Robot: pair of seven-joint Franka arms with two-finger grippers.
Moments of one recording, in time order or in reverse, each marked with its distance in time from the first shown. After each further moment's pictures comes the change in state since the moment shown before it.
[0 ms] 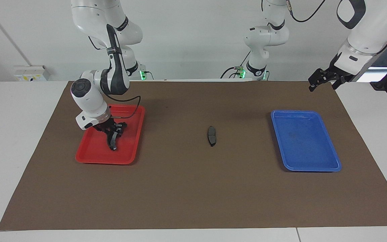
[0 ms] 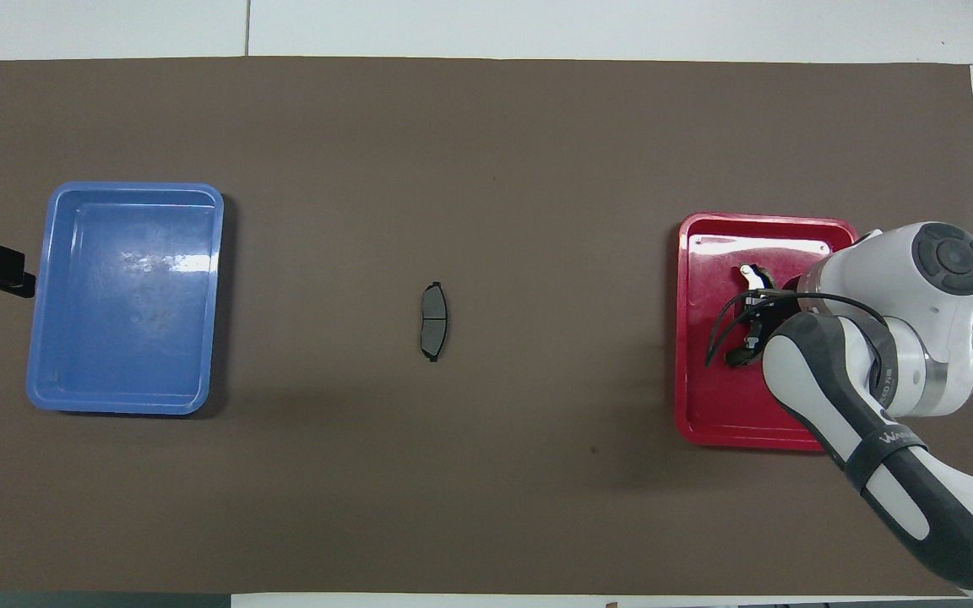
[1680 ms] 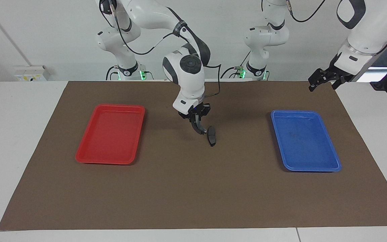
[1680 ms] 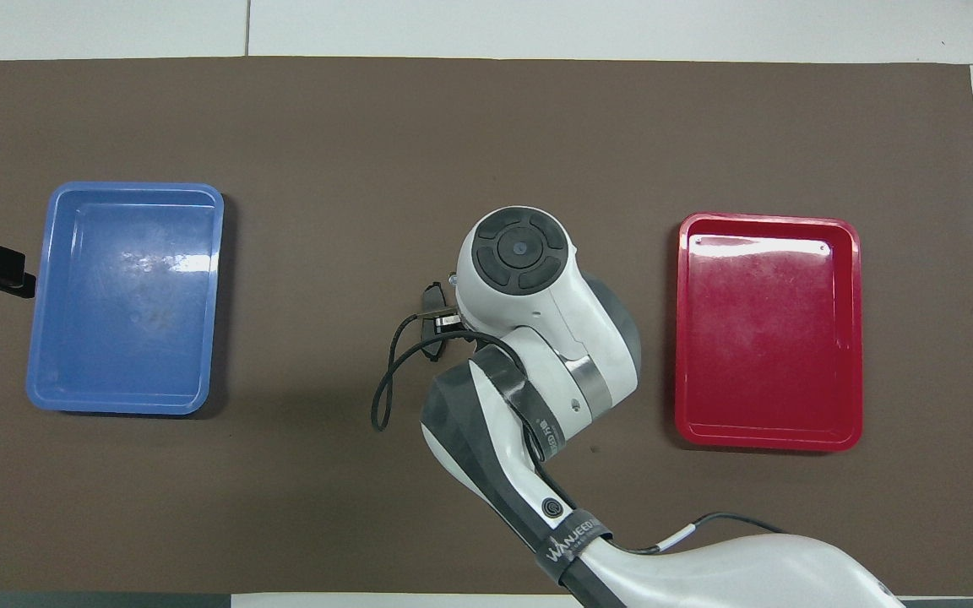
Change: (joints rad) left arm 0.000 0.000 0.000 0.000 0.000 -0.001 0.000; right arm 0.602 0.266 0.017 0.584 0.084 -0.271 0.341
